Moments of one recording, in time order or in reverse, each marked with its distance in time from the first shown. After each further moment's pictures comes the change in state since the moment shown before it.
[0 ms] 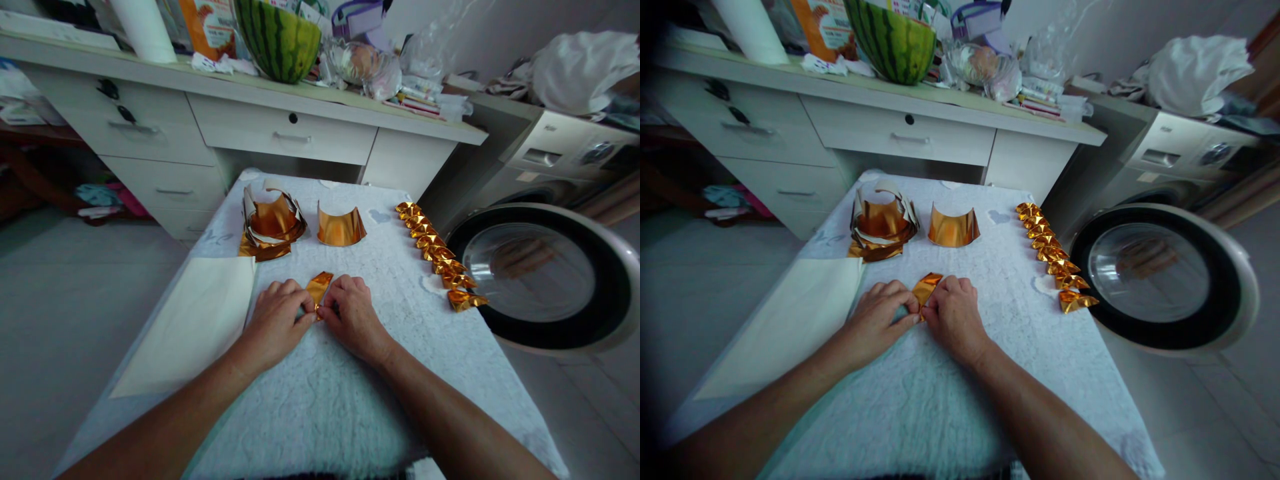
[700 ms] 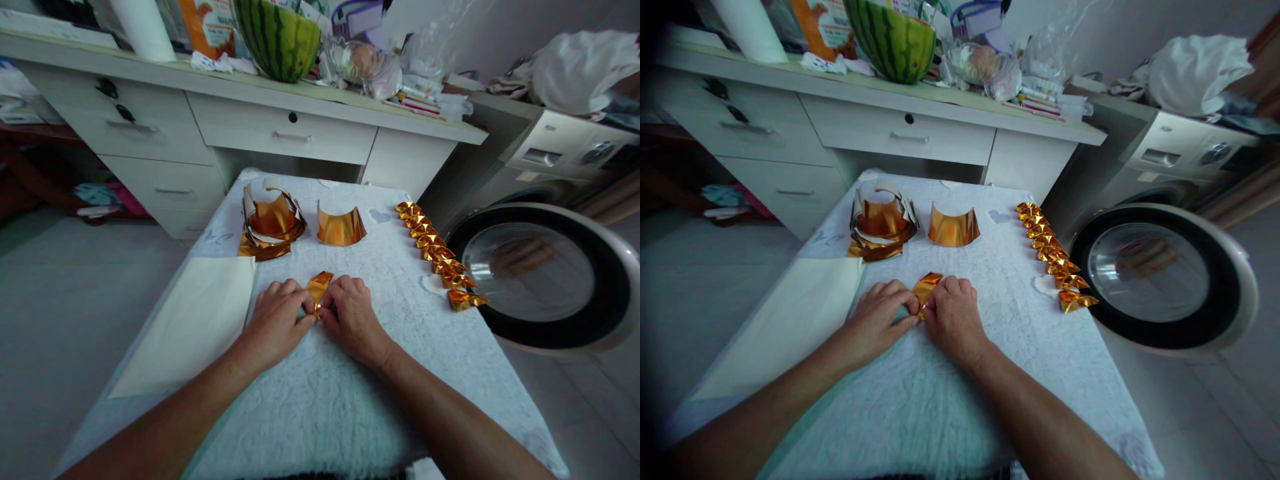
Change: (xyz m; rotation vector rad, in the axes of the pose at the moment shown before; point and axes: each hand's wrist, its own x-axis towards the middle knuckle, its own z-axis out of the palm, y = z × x) left_hand 0.000 0.002 -0.003 0.011 -0.039 -0.007; right_hand -0.003 -0.004 -0.001 -0.089 -0.024 0.001
